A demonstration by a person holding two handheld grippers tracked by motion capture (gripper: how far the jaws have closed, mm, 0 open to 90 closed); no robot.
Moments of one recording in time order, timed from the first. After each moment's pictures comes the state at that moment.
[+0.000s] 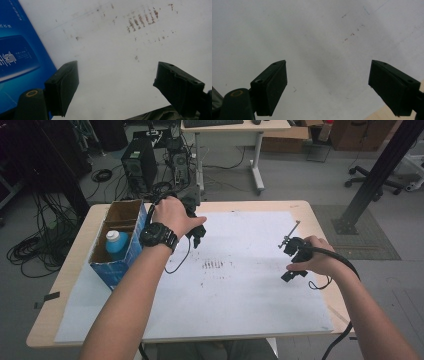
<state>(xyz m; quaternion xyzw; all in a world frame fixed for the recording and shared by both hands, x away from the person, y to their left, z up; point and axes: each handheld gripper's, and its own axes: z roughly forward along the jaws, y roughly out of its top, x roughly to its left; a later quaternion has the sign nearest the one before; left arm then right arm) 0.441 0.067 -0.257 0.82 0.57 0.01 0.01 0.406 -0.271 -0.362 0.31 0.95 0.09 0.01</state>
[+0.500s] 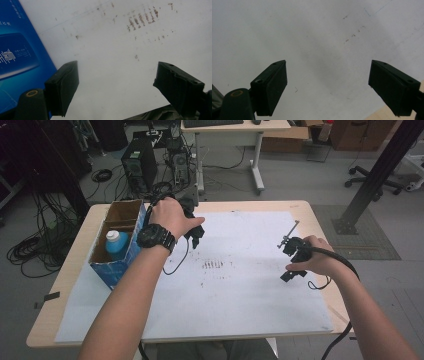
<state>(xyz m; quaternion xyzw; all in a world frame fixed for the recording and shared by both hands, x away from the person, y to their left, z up) 0.439 0.072 -0.256 0.82 0.58 0.01 0.02 0.405 -0.269 -0.360 0.31 0.95 0.09 0.01</state>
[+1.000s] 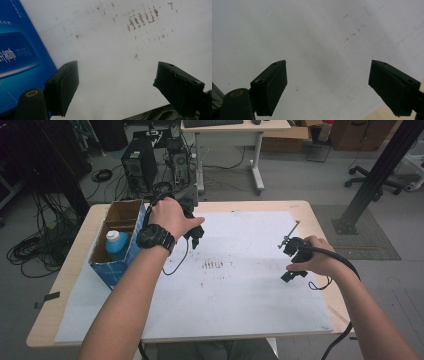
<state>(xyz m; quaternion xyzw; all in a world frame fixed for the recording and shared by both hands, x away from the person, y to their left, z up) 0.437 0.072 -0.255 0.82 0.58 0.01 0.02 0.403 -0.270 -0.358 0.31 0.95 0.09 0.01</state>
